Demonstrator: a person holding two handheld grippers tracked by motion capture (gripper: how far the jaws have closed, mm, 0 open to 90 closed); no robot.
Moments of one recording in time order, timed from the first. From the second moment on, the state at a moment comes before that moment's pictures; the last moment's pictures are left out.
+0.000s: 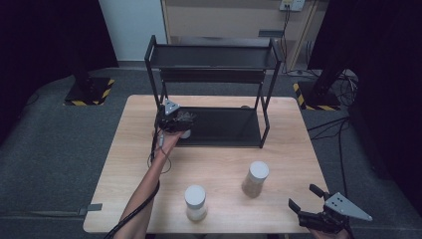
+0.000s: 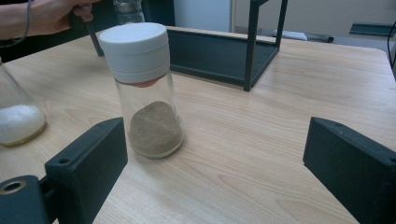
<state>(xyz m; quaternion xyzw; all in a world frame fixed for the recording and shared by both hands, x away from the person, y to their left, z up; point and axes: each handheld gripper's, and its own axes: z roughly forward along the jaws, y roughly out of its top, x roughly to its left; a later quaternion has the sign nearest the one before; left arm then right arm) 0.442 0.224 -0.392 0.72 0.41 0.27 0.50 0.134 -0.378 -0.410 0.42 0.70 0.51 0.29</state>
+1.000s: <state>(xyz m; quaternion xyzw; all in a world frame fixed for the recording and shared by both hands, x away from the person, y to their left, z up) 0.388 0.262 -0.342 0.72 0.36 0.26 0.54 0.134 -0.377 -0.410 0.42 0.70 0.51 0.29</state>
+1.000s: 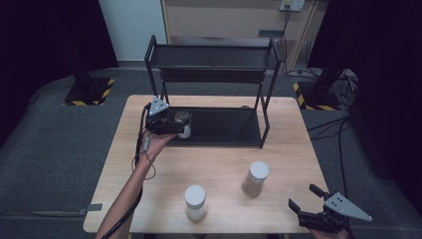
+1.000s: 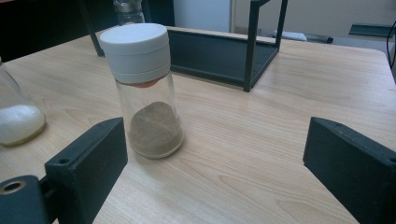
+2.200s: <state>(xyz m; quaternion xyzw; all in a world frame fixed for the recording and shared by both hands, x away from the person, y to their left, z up) 0.267 0.320 -0.352 0.72 0.32 0.25 0.57 0.134 -0.374 -0.409 0.42 0.70 0.50 0.29</state>
